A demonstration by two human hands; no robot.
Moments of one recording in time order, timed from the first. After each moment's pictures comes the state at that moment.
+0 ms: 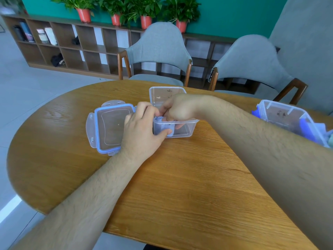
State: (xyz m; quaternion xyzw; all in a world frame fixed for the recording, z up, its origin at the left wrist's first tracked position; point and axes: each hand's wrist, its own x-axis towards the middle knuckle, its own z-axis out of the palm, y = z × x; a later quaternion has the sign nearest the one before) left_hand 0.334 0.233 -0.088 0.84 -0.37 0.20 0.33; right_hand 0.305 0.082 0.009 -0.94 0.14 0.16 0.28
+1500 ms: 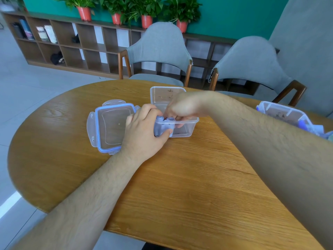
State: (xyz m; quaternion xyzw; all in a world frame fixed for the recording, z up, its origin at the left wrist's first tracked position) left_hand 0.334 0.234 -0.091 0.84 -0.39 0.20 0.32; right_hand 0.315 0.075 0.005 -0.90 0.19 0.19 0.34
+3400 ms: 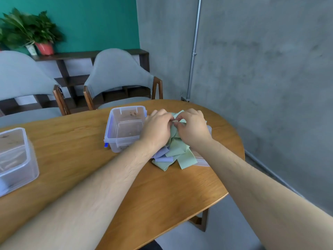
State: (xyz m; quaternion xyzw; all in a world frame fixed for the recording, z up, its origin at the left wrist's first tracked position) left_hand 0.063 -0.093 -0.036 0.68 -0.68 0.08 0.28; right_hand -0.071 -0.140 -0.033 -0.81 0.48 -0.33 0.11
